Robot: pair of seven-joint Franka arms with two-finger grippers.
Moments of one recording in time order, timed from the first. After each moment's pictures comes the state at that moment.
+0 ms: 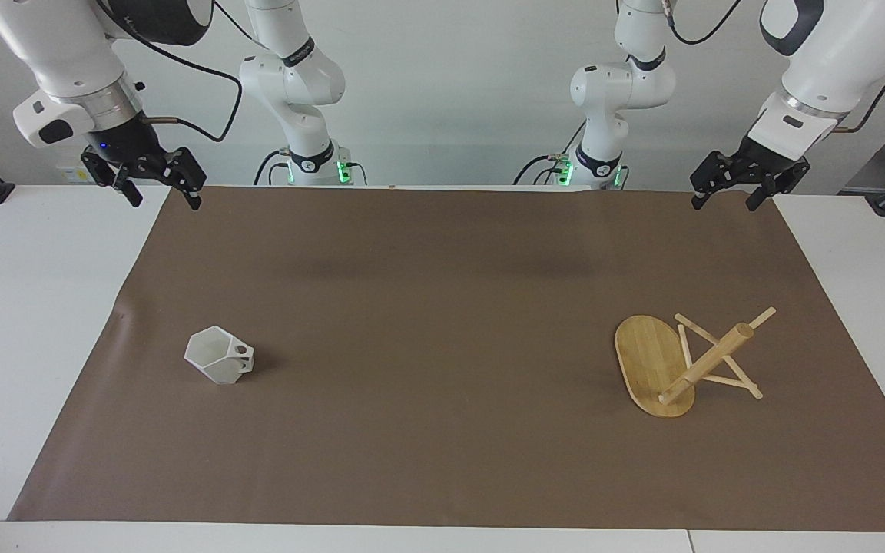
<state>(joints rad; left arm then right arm) -0.01 -0.08 -0.03 -1.65 -0.05 1.55 0.00 -0.12 -0.01 0.00 -1.57 0.00 1.56 -0.05</state>
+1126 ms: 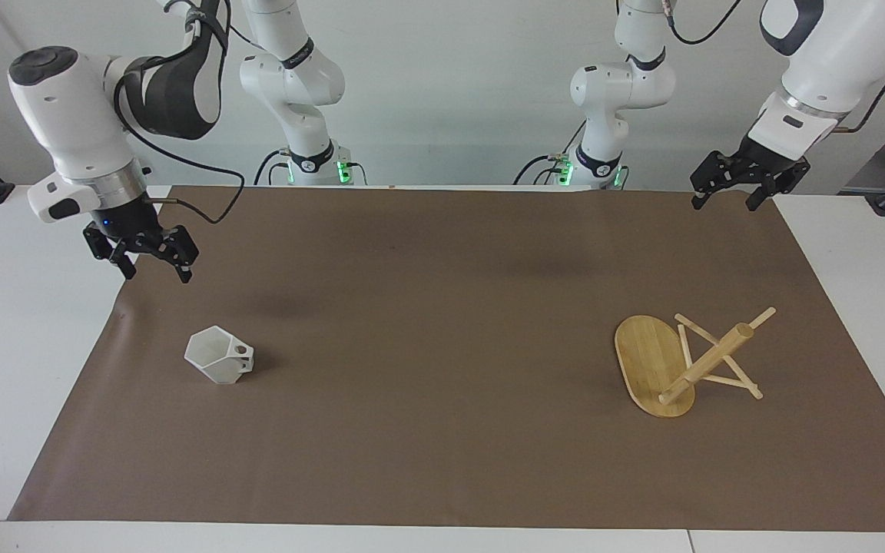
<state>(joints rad) -0.01 -0.08 -0.03 -1.65 -0.05 1.55 0.00 -0.16 0.09 -0.03 -1.81 0.00 2.07 -0.13</state>
